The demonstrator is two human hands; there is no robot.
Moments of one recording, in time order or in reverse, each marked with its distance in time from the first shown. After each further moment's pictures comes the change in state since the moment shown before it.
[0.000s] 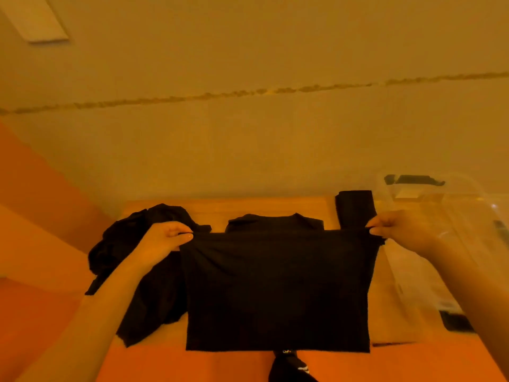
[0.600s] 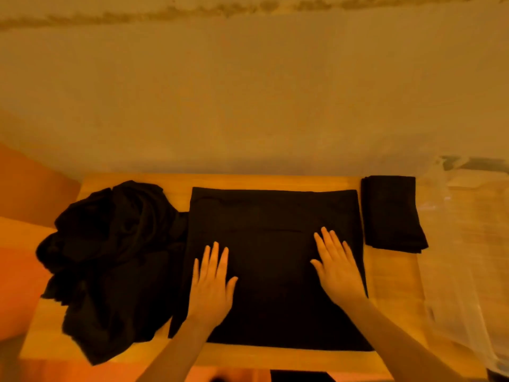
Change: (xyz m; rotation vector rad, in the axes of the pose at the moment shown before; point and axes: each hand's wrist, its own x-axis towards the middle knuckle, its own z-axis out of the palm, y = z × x) left_hand 0.049 -0.122 0.162 0.980 -0.008 0.173; right_hand 0.078 0.047 0.186 -0.689 -0.061 -0.176
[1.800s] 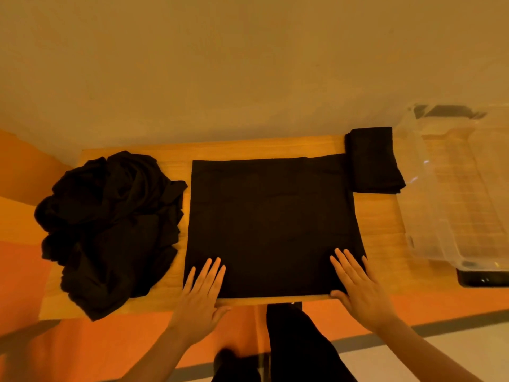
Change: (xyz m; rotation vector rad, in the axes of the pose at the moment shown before) left_hand -0.115 -0.049 0.046 0.175 0.059 0.368; right_hand -0.161 0.042 0.074 -0.108 0.112 -0.220
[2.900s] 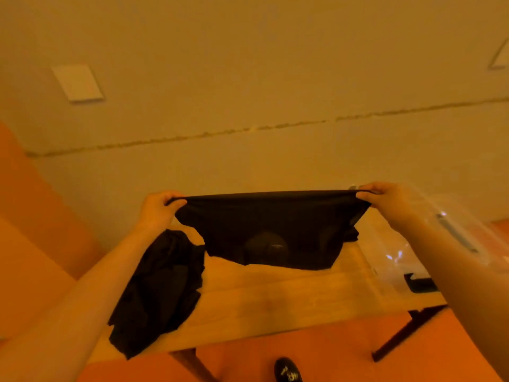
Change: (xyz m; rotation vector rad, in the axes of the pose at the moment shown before) left_hand 0.033 -0.076 -0.308 -0.884 0.606 -0.291; right_hand 0.010 -0.001 -0.291 1.084 0.678 0.370
